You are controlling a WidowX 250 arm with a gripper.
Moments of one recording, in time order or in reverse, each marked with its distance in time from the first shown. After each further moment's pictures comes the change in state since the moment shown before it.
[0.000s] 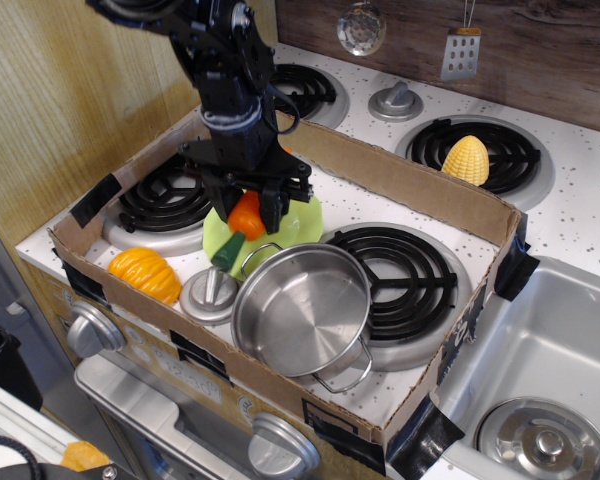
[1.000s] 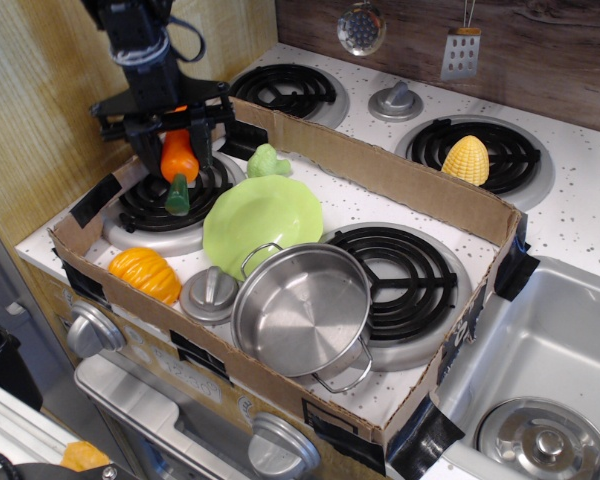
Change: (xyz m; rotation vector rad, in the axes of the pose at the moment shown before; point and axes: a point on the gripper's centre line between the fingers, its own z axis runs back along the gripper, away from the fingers) arm 0.020 0.066 0.020 -0.014 -0.027 0.525
